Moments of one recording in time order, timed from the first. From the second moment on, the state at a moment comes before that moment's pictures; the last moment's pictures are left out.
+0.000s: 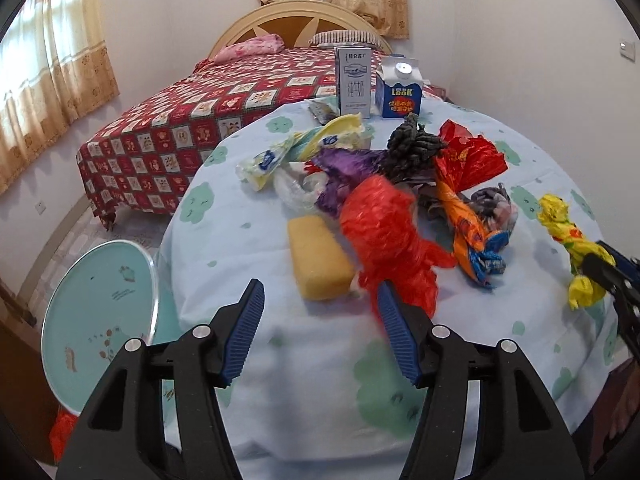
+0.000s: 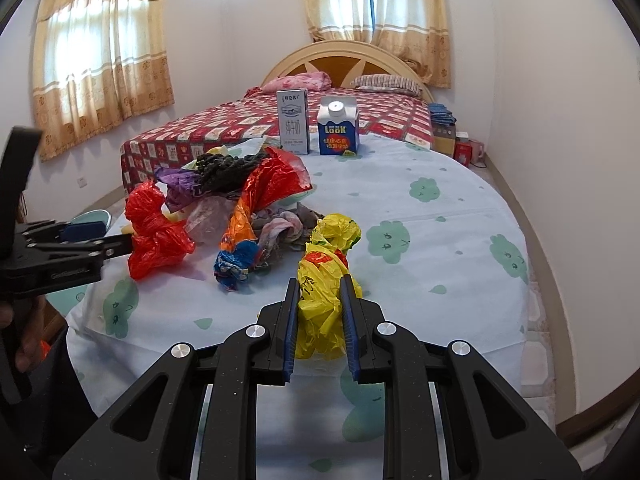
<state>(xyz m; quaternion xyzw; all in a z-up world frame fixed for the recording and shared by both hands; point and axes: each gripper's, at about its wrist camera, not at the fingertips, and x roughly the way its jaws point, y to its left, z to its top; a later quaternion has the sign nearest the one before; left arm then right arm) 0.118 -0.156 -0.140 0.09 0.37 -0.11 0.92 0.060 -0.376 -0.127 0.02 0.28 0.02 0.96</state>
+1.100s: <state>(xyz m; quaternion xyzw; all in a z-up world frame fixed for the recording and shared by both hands) 0.100 -0.030 -0.092 0.10 0.32 -0.04 0.94 0.099 -0.289 -0.060 -0.04 0.22 0.11 0.97</state>
